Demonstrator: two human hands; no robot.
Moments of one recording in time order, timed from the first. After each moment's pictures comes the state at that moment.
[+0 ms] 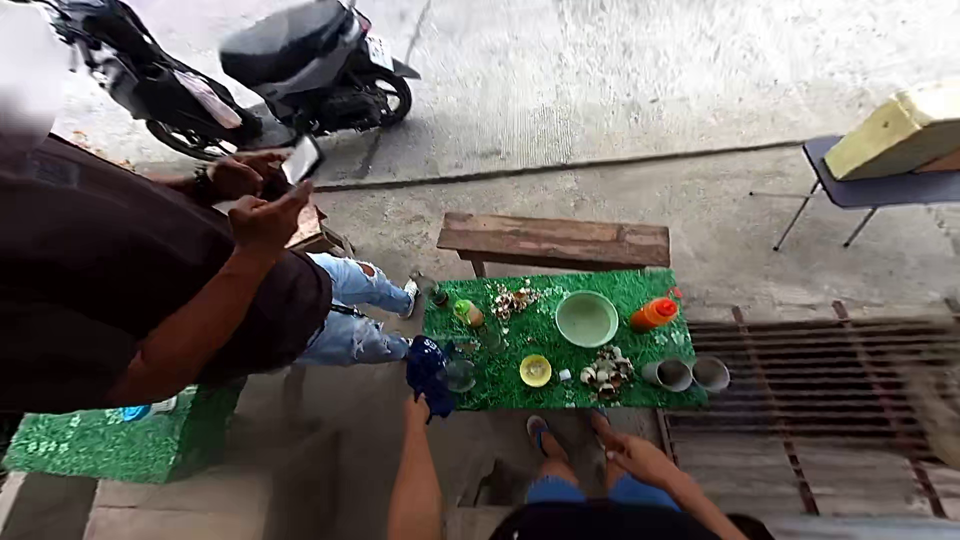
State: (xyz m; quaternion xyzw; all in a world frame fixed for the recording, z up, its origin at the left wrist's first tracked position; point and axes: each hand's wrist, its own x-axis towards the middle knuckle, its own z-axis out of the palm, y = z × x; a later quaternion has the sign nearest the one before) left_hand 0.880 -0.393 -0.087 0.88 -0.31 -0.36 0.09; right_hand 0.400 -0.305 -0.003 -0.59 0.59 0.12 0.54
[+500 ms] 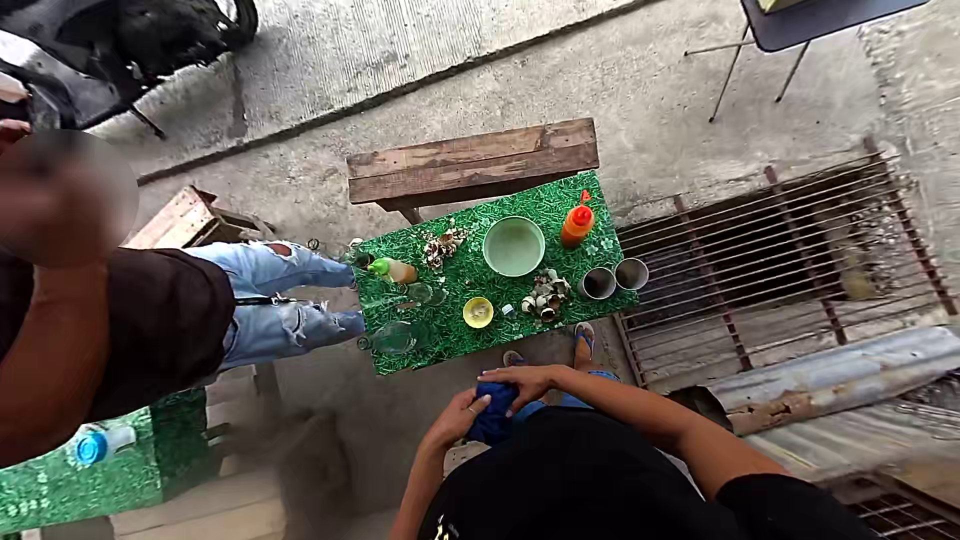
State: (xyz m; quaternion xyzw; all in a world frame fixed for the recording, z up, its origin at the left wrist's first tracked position) left_hand 0.670 -0.304 0.069 0.56 -0.48 -0.68 -0.01; right_hand 0.451 -0.322 -0.025 -0.68 0.24 -0.08 0.69
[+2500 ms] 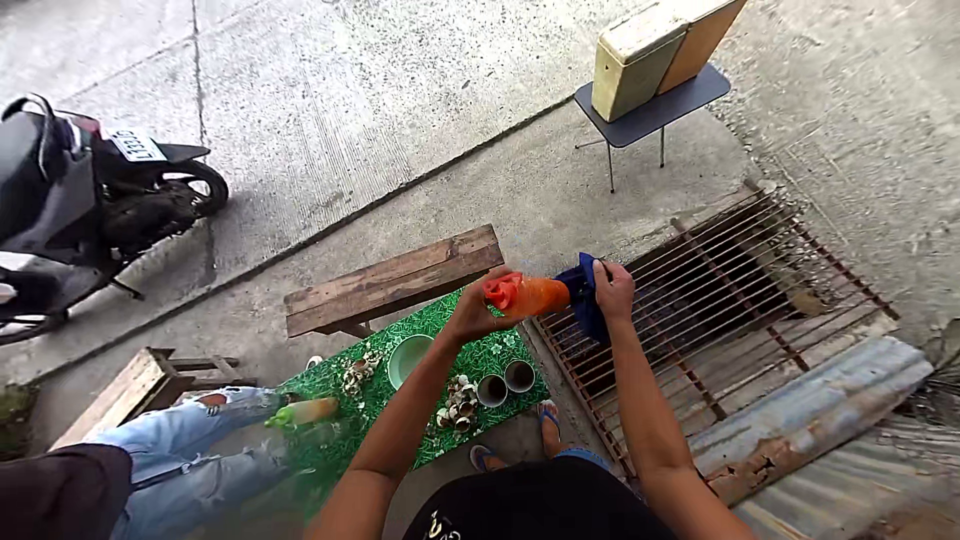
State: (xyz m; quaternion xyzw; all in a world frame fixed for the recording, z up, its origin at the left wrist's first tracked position) left_hand 0.233 -0.566 0.132 0.20 -0.82 -0.49 0.24; right_hand -0.024 -0.453 0.055 -0.37 0.77 -0.50 0.16
